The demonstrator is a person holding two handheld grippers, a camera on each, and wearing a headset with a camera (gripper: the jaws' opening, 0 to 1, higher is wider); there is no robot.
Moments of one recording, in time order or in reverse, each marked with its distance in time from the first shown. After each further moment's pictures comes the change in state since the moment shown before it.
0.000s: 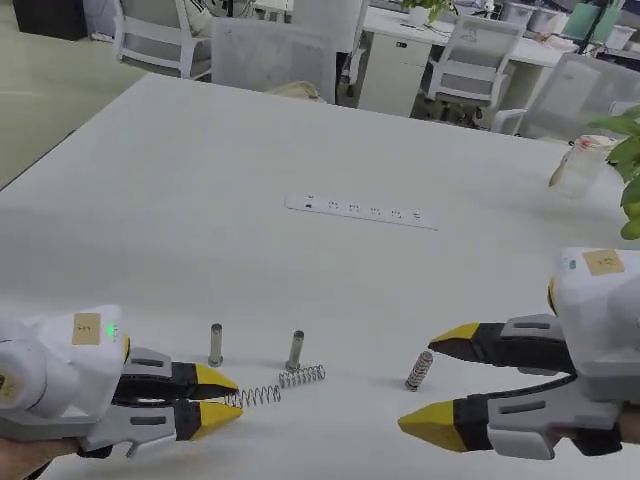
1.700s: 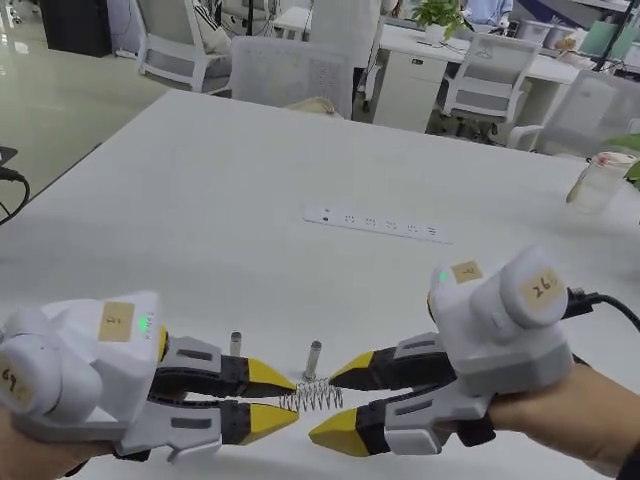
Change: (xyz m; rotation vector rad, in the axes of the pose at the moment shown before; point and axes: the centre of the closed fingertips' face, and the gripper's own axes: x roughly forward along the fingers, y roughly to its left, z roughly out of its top) left arm -0.004 -0.031 0.058 0.109 -0.109 -0.065; right arm 0.068 0.048 0.025 -0.023 -0.018 0.241
